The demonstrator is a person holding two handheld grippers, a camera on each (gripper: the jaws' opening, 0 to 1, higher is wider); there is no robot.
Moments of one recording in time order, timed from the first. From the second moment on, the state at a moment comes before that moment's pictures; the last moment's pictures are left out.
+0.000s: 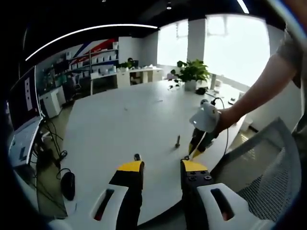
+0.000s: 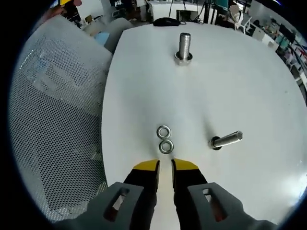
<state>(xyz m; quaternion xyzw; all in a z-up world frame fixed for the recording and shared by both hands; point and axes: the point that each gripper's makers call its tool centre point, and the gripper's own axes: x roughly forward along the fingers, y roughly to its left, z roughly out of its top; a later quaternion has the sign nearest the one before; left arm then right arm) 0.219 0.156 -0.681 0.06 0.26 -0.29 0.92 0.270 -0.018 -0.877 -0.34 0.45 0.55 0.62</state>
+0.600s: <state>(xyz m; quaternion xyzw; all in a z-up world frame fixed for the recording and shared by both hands) 0.220 0.157 -0.681 0.07 0.26 -0.29 0.92 0.274 0.001 -0.878 -0.39 0.44 0.56 0.58</state>
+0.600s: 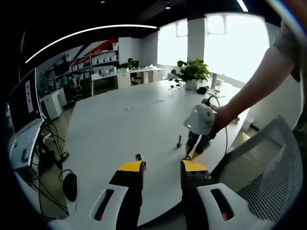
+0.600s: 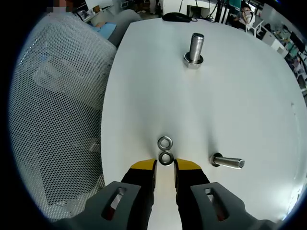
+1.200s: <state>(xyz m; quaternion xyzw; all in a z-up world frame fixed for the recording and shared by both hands) 0.218 0.155 -0.683 0.08 0.26 -0.29 0.92 0.273 0.003 -0.880 -0.48 0.44 0.56 0.51</state>
